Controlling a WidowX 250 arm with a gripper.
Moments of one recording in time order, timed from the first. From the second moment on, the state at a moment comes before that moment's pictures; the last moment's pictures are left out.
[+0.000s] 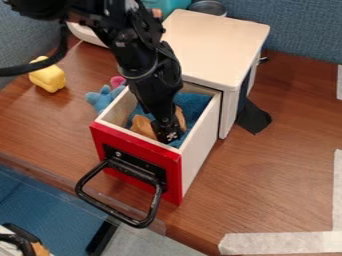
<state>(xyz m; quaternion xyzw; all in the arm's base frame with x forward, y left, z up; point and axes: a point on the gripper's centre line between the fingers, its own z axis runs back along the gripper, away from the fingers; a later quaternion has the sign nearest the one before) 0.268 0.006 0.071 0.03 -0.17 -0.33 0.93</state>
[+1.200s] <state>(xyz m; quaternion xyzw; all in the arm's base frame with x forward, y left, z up) 0.268 0.009 0.092 -0.02 -0.20 -0.32 0.93</state>
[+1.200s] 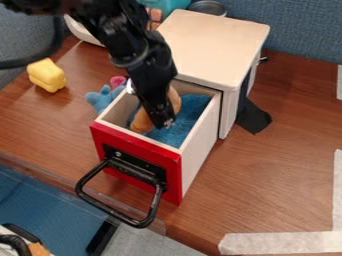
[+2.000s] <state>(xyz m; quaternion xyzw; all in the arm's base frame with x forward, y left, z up) 0.250 0.068 0.146 -0.03 -0.26 -0.23 0.94</state>
